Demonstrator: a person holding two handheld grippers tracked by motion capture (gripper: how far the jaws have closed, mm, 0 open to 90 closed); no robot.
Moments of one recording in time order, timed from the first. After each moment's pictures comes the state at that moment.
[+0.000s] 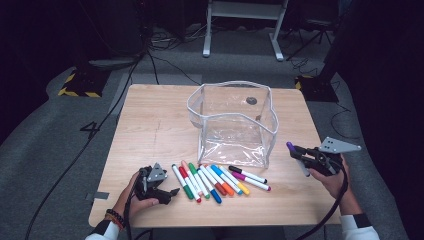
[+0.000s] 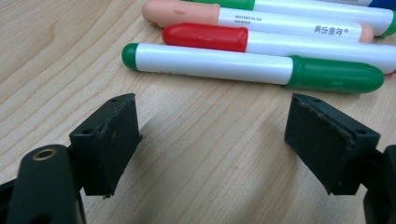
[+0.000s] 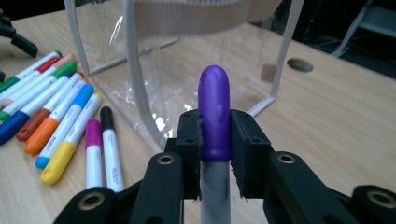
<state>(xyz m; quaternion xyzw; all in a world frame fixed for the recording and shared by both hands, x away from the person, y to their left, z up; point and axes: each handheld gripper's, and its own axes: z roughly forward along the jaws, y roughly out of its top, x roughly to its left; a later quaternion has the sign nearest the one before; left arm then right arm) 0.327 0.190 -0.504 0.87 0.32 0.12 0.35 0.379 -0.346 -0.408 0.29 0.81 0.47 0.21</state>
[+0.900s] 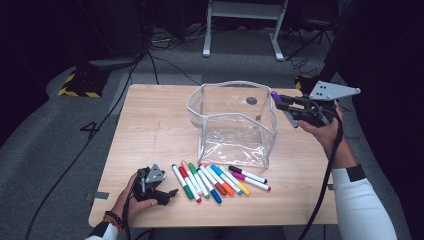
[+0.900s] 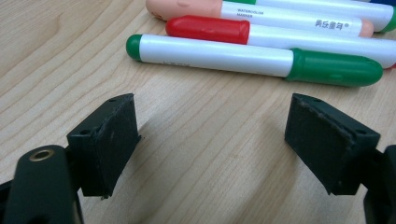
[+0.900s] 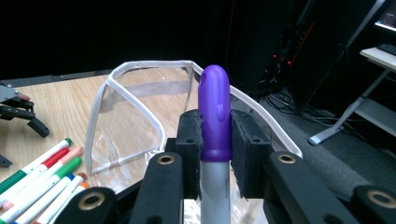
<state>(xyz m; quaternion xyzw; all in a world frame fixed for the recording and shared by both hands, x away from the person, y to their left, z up) 0.322 0.194 -0.504 0.87 0.33 0.12 0.35 0.432 -0.266 -0.267 0.18 0.80 0.51 0.25</state>
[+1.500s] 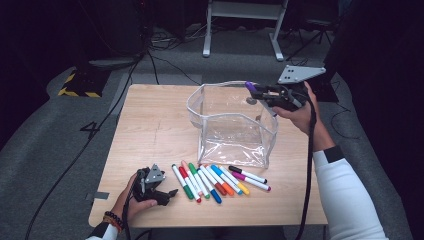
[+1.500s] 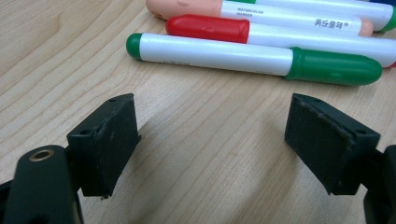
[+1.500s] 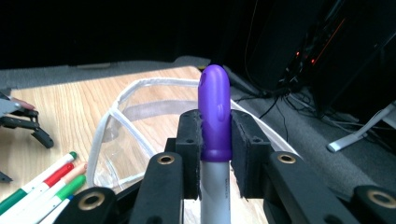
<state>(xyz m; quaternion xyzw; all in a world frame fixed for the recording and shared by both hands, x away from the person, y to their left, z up) 0.322 0.194 -0.504 0.87 0.33 0.12 0.35 0.467 -0.202 -0.254 0.15 0.83 0.49 0.22</state>
